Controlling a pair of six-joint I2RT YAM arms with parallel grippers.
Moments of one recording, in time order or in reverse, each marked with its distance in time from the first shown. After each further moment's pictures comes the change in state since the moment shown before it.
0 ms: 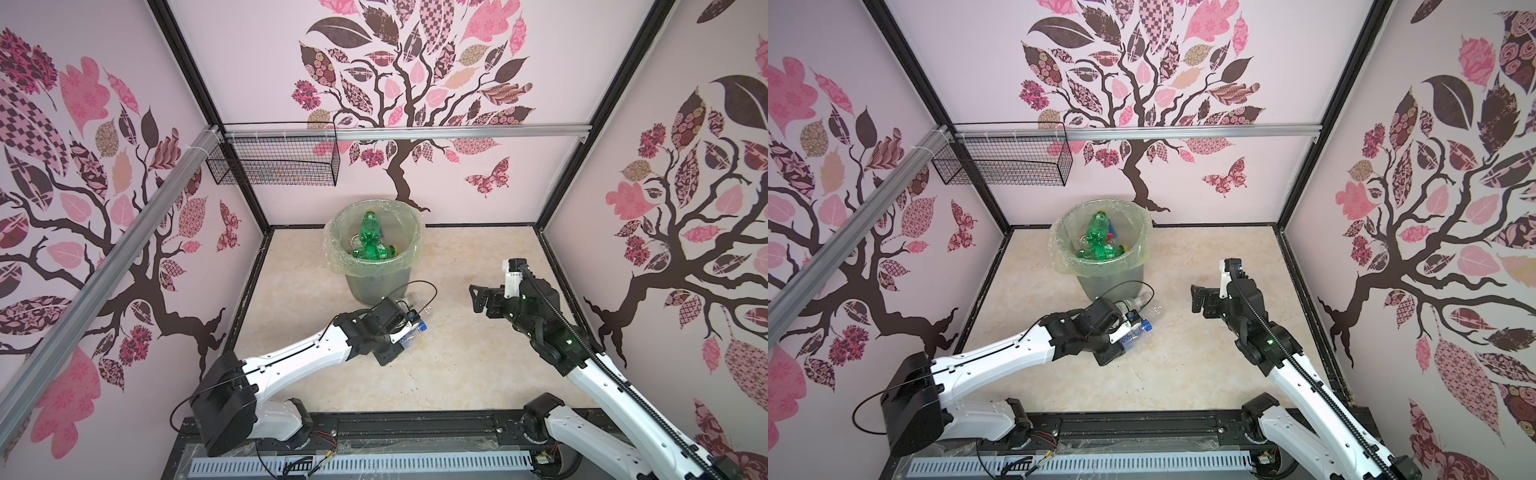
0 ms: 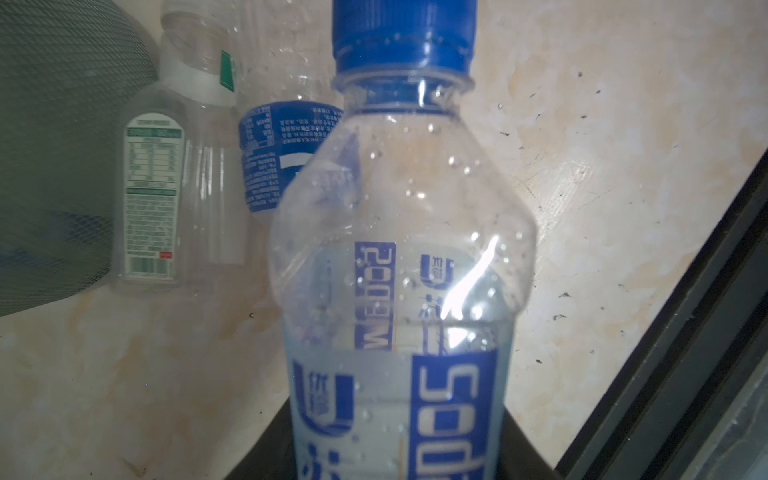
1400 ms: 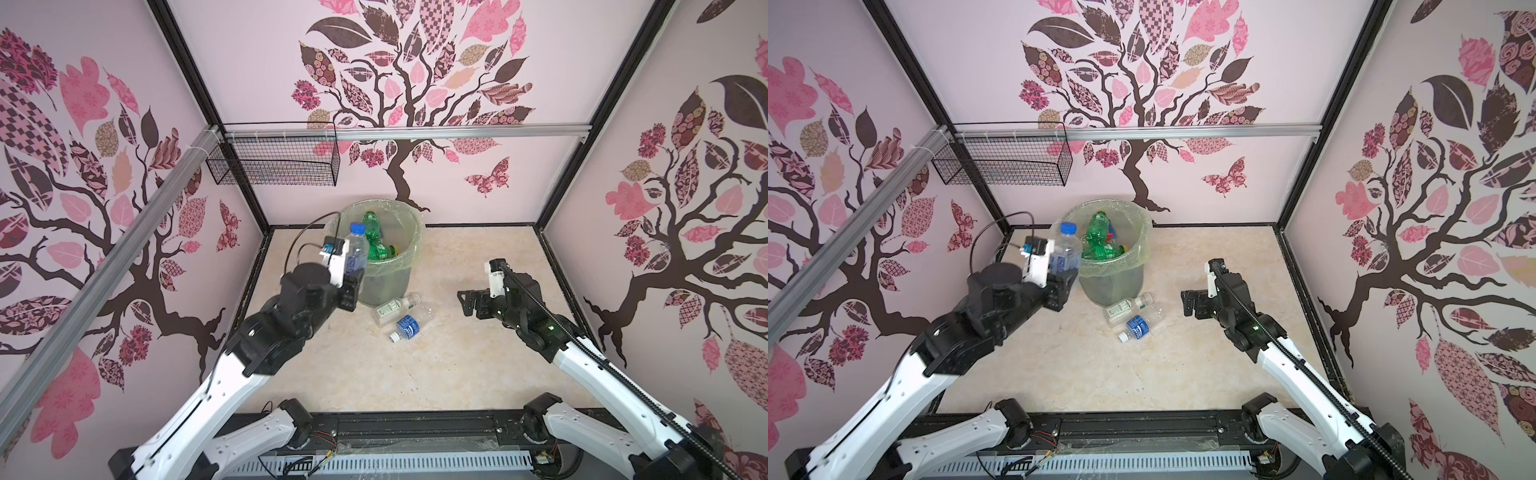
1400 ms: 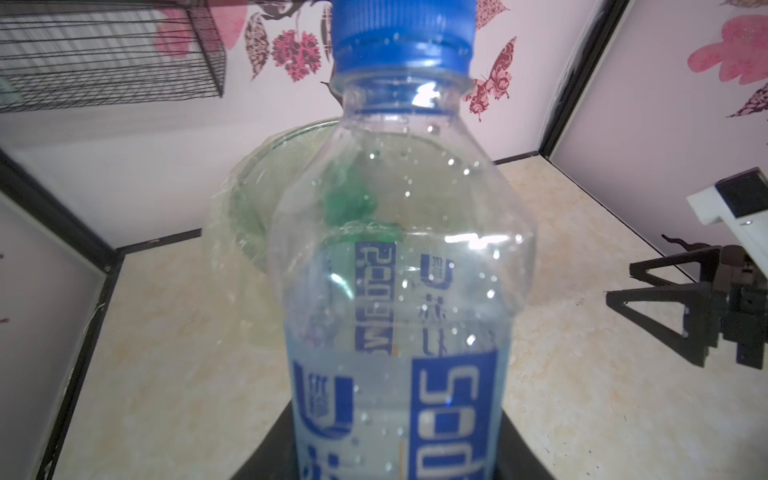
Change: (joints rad) left arm 0.205 -0.233 0.443 0.023 -0.276 -0.252; right arm 0.000 0.134 0.001 0.024 -0.113 -0.048
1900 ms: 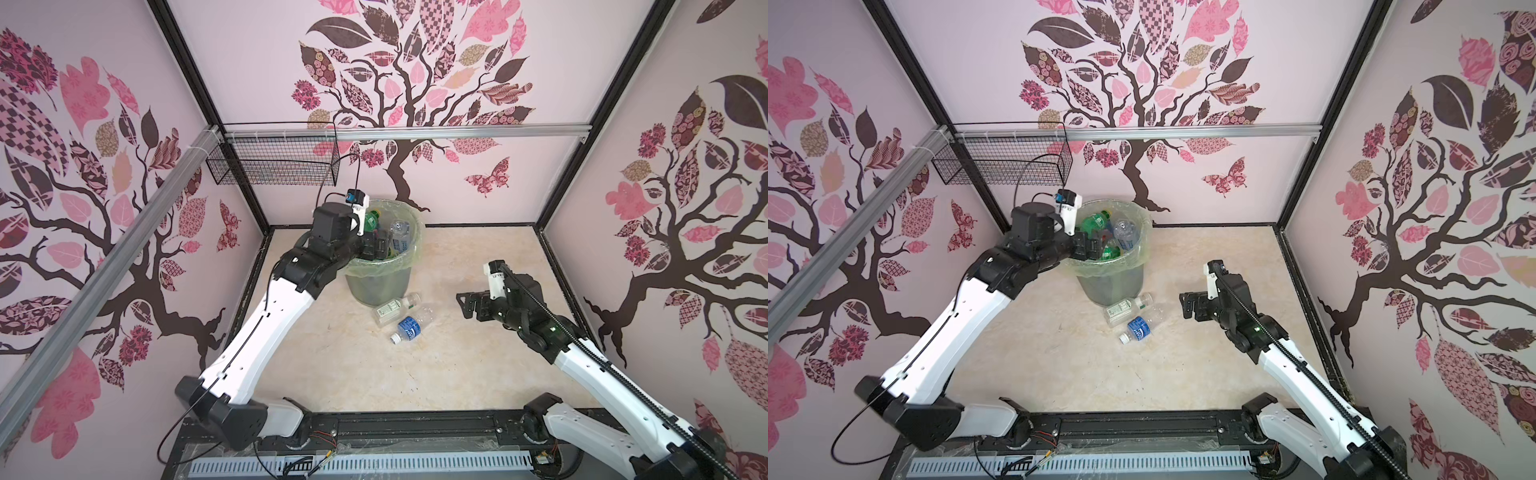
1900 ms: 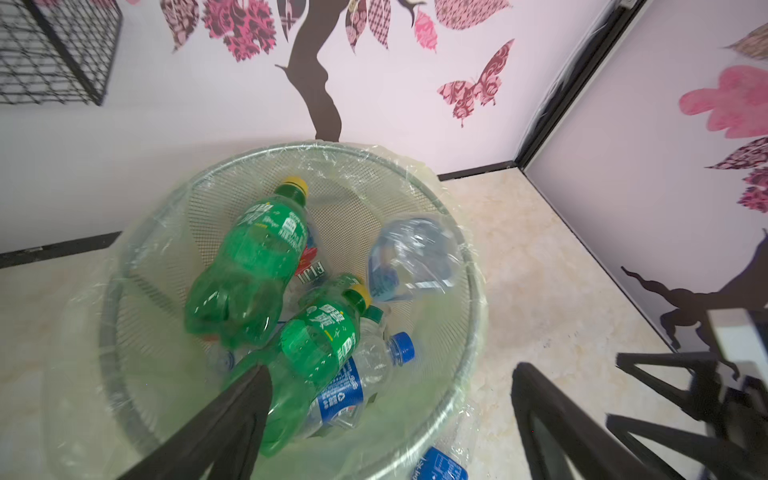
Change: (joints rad) left arm 0.206 0.234 0.210 0.005 0.285 -0.066; right arm -0.001 0.008 0.001 -0.023 -0.066 0.005
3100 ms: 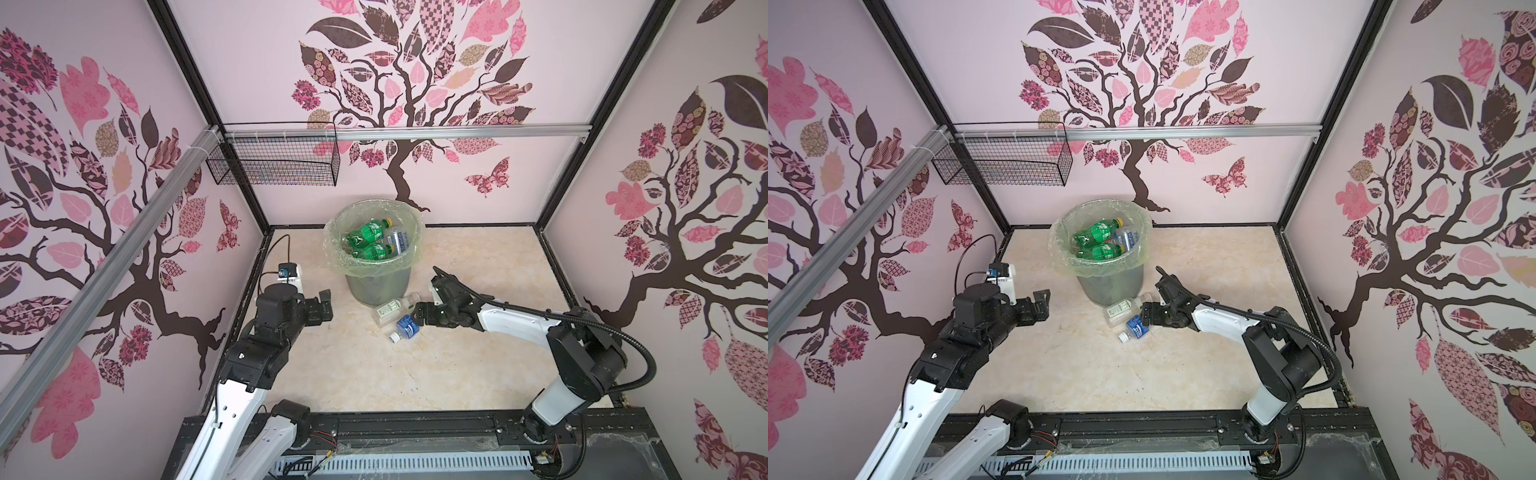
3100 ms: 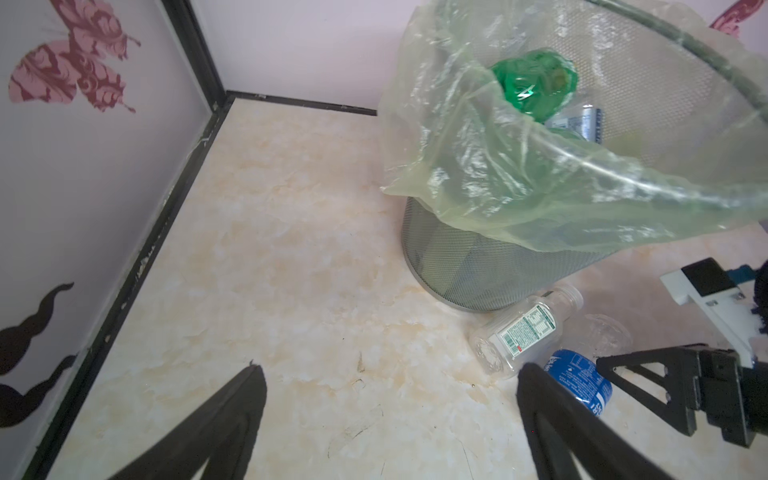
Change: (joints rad) left arm 0.293 -0.573 -0.674 -0.039 -0.119 -0.068; right arm 0.219 0.695 0.157 0.197 -0.100 0.318
